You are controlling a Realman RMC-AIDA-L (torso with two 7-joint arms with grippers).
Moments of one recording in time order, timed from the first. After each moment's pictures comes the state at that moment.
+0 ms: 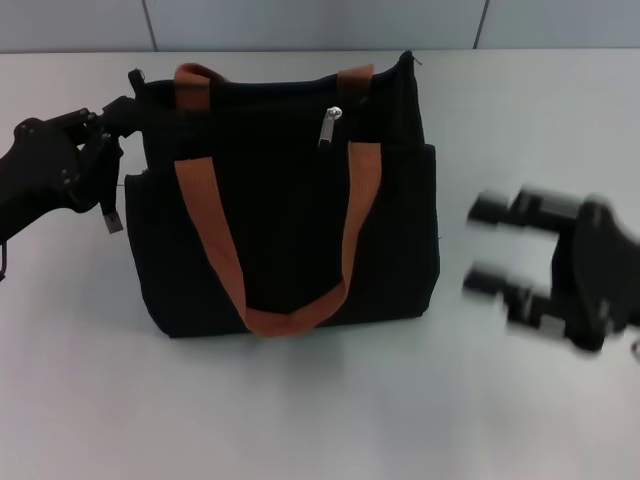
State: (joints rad) left arm -0.41 -2.02 0.54 0.36 1.58 1.71 -1.04; right arm 0.32 2.08 -0.91 -0.60 -1.51 -1.92 1.04
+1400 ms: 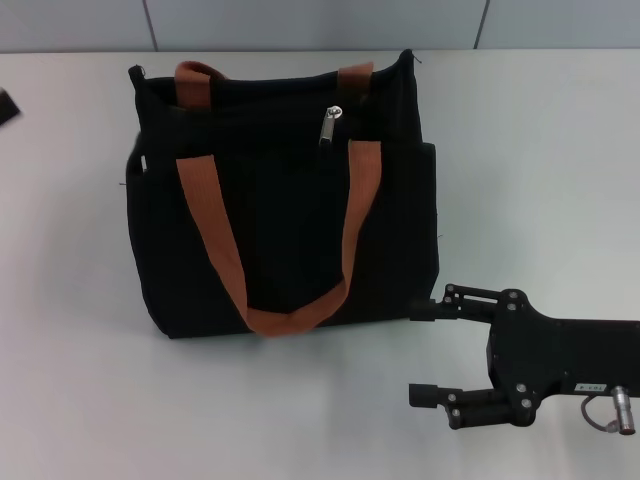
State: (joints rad) left arm -0.32 -1.92 0.54 0.54 1.64 1.73 -1.29; right arm 0.39 2.08 -0.92 -0.51 -1.81 -1.77 0.96
